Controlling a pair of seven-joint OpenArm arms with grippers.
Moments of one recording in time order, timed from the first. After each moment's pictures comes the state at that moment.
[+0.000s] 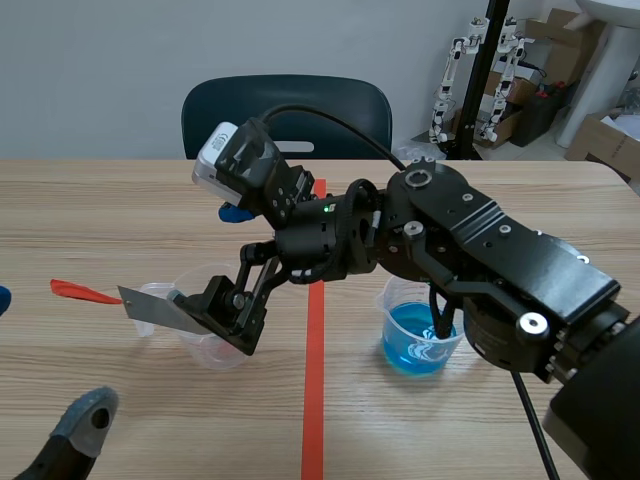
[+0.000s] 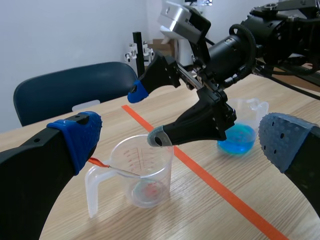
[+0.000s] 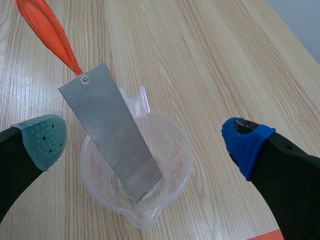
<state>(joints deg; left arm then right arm) 52.4 -20.3 -10.0 100.4 5.2 -29.4 -58.3 15.6 7.8 -33.4 75.8 -0.1 45.3 -4.0</state>
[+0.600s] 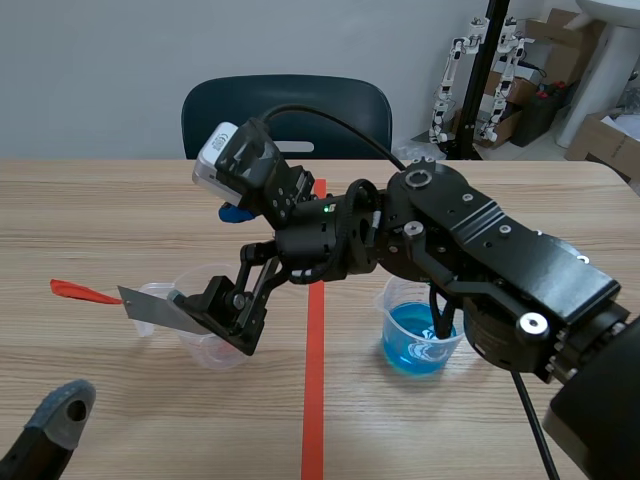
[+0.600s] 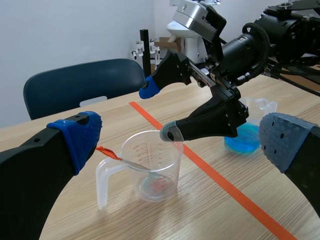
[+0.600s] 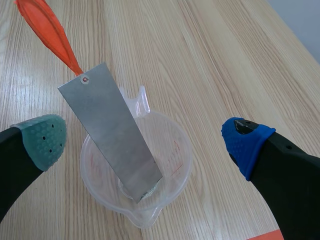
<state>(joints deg) 52.8 -20.3 -12.3 99.5 3.5 -30.9 -58.6 15.6 7.8 -33.4 75.8 -0.1 45.3 -4.0</state>
